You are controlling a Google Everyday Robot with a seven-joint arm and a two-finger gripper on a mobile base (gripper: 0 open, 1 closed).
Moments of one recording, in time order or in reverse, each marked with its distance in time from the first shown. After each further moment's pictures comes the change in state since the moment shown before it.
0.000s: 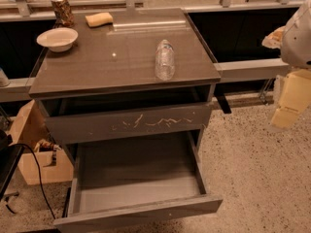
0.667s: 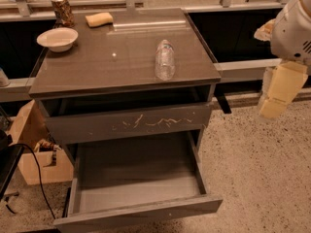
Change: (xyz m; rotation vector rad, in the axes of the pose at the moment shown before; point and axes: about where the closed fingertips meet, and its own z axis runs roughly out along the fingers) arm -0.019 -0.015 0.003 0.027 -0.030 -0.017
